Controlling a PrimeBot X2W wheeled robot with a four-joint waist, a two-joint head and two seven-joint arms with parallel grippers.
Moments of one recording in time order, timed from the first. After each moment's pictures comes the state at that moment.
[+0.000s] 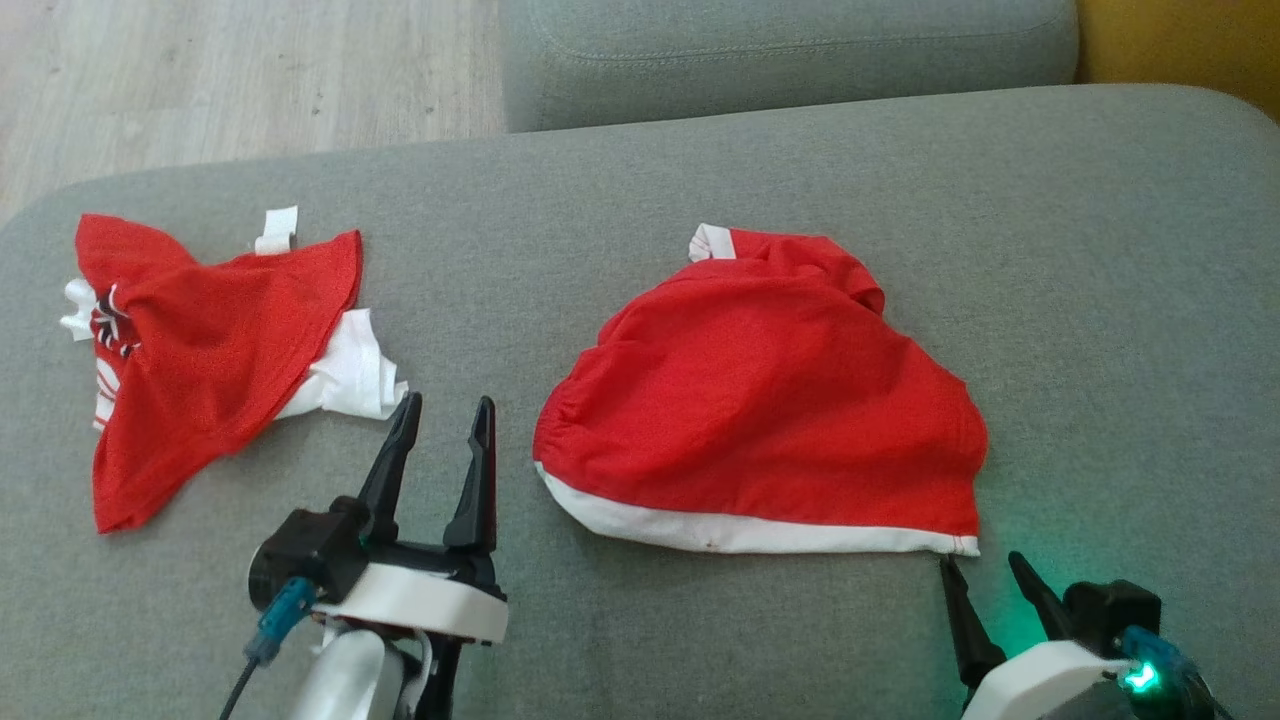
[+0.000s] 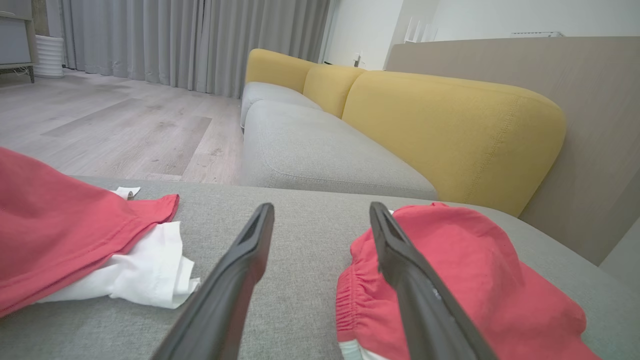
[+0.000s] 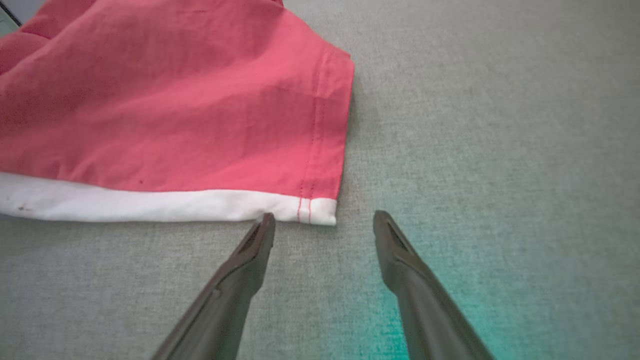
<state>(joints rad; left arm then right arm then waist) -0.16 0.05 -0.26 0.33 -0.33 -0.13 -0.25 0.07 -0.05 0.03 0.40 0.14 0.13 -0.05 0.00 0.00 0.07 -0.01</state>
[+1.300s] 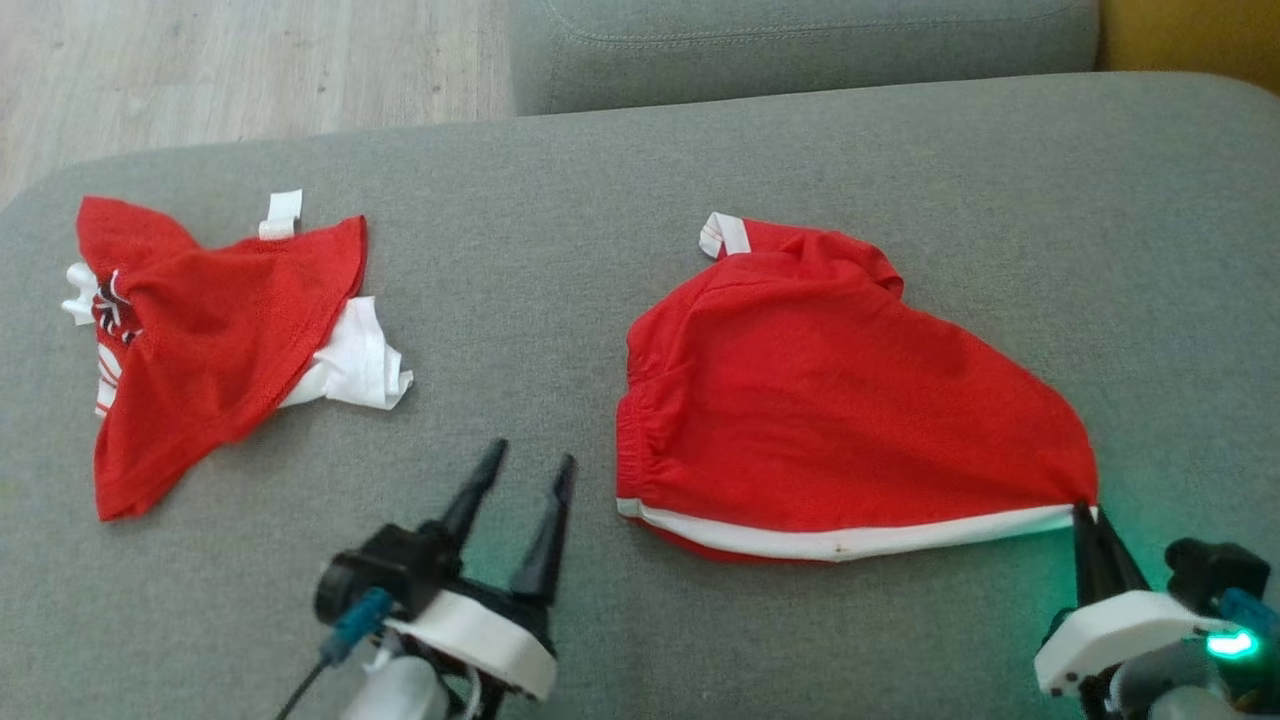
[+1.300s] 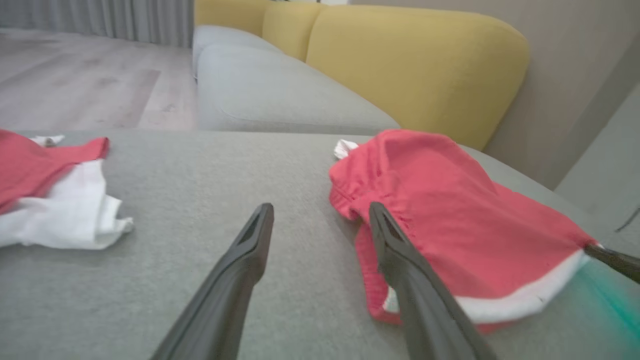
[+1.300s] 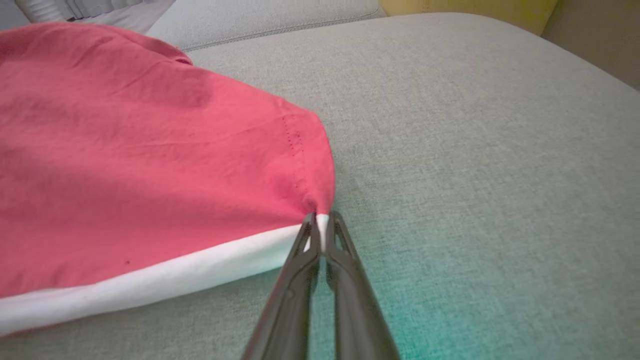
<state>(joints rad) -0.18 0.10 -0.44 0.40 -0.37 -0.13 -0.23 -0.02 -0.04 -0.17 0.46 0.10 0.13 -0.09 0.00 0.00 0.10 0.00</state>
